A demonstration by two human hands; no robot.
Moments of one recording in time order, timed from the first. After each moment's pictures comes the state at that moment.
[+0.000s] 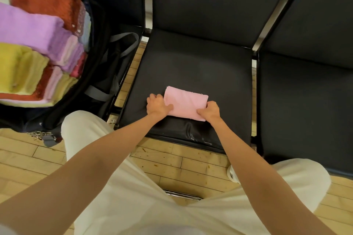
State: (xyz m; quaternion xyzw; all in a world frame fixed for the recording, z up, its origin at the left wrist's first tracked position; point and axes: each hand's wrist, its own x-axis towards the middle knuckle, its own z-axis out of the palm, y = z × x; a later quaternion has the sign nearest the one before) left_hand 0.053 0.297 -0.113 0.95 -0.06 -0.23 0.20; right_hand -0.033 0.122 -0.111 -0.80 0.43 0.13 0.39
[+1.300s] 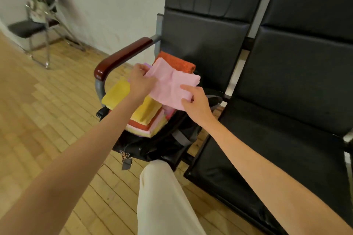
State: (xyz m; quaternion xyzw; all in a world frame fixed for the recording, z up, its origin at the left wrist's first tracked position) left_hand 0.181 0.563 0.129 0.80 0.06 0.15 0.58; right_hand 0.122 0.392 0.101 -0.86 -0.06 -0.06 0.50
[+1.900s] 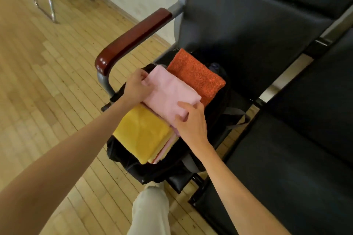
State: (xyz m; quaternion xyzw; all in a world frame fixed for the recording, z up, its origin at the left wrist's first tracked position) left_hand 0.334 0.629 0.087 0.91 0.16 0.01 0.39; right_hand 0.252 0.448 0.080 -0.89 0.01 0.09 0.45
